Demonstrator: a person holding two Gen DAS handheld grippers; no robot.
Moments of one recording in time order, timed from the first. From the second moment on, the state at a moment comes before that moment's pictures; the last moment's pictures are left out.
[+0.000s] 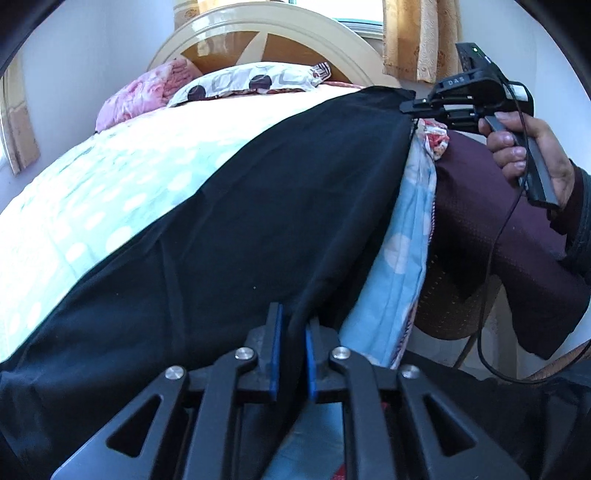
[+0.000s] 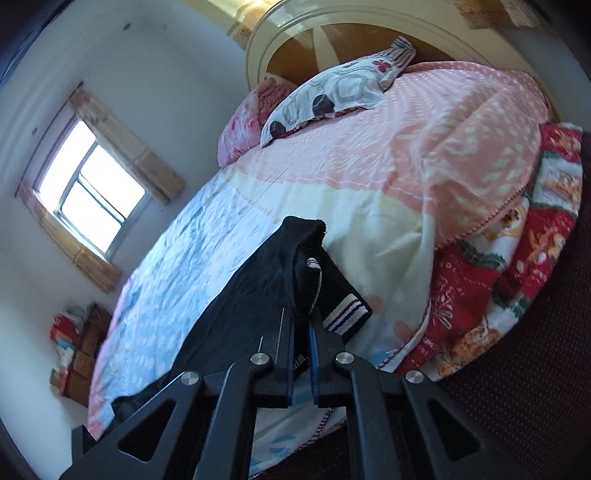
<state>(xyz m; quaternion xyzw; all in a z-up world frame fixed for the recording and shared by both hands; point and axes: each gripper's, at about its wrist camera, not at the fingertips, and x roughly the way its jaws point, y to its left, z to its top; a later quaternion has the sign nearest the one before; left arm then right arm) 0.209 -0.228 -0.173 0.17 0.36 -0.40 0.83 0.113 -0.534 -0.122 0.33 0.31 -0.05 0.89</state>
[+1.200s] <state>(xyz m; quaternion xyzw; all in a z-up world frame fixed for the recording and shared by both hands) 0.229 -0.177 -0.182 0.13 0.36 -0.33 0.86 0.176 -0.532 -0.087 0.09 0.40 -0.16 0.90</state>
